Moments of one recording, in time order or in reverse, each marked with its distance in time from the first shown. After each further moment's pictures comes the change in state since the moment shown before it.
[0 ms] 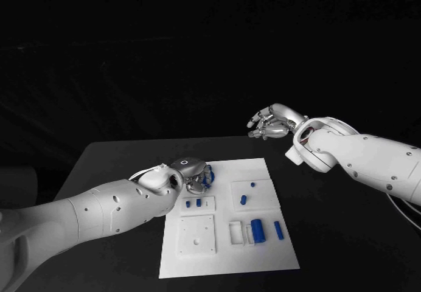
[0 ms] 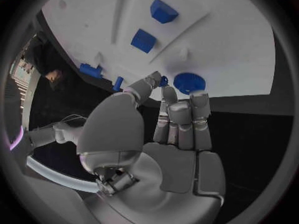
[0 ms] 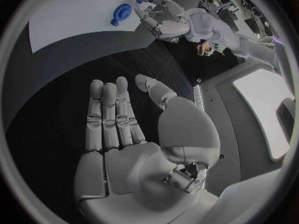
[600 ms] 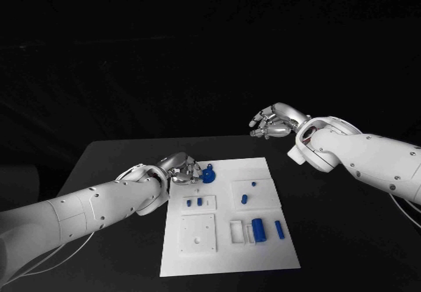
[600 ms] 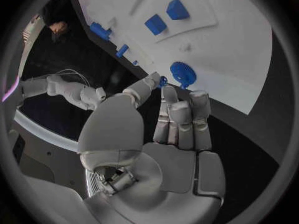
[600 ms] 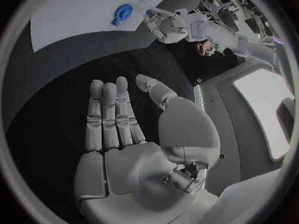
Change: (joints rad) left arm -0.013 -0.088 0.017 -0.003 0.486 -0.035 0.177; left_hand -0.015 0.015 -0.014 -0.008 -0.010 -0.004 0.004 -0.010 -0.004 -0.004 0.004 -0.014 -0.001 -0.007 0.007 -0.007 0.010 0.000 -0.006 0.005 0.000 0.005; right arm 0.000 -0.006 0.000 0.002 0.000 0.000 0.000; right_hand -0.008 0.000 0.000 0.000 0.000 0.000 0.000 0.000 0.000 0.000 0.000 0.000 0.003 0.000 0.000 0.000 0.000 0.000 0.000 0.000 0.000 0.000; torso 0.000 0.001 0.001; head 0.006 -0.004
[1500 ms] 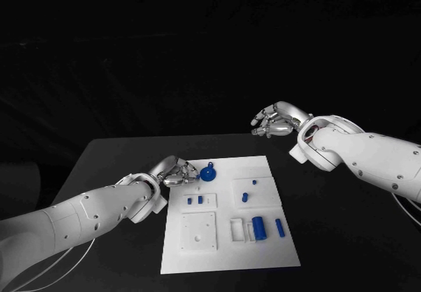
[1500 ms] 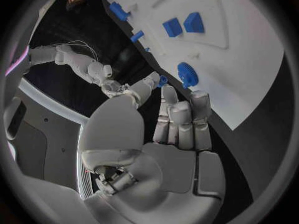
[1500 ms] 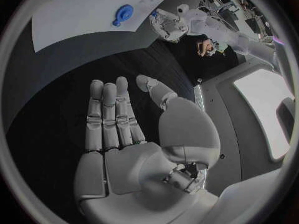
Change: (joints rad) left arm -0.064 -0.031 0.000 -0.037 0.304 0.026 0.216; left_hand -0.008 0.022 -0.026 -0.032 0.004 0.001 -0.002 -0.004 -0.002 0.022 0.000 0.000 0.008 0.000 0.000 0.000 0.022 -0.002 -0.007 0.000 0.028 0.001; right arm -0.002 -0.003 0.000 0.000 0.000 0.000 0.000; right_hand -0.008 0.000 0.000 0.006 0.004 0.000 0.000 0.000 0.000 0.000 0.000 0.000 0.006 0.000 0.000 0.000 0.002 0.000 0.000 0.000 0.004 0.000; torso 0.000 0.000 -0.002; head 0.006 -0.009
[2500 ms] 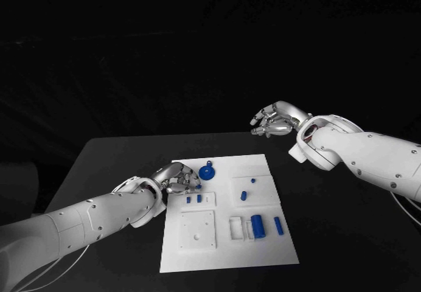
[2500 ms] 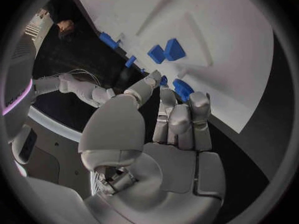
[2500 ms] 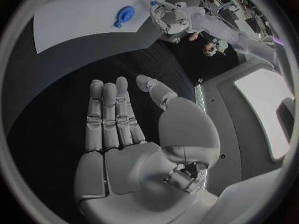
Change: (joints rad) left arm -0.028 0.023 0.000 -0.022 -0.269 -0.054 -0.008; left_hand 0.012 0.012 0.003 -0.052 -0.025 0.011 -0.012 -0.008 -0.005 0.071 -0.007 0.035 0.053 0.025 -0.011 0.074 0.075 0.021 0.063 -0.023 0.124 0.000; right arm -0.006 -0.005 0.000 0.000 0.001 0.000 0.001; right_hand 0.000 0.000 0.000 0.000 0.004 0.000 0.000 0.000 0.000 -0.004 -0.004 0.000 0.006 0.000 0.000 0.000 0.001 0.000 0.000 0.000 0.000 0.000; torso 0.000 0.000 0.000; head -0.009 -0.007
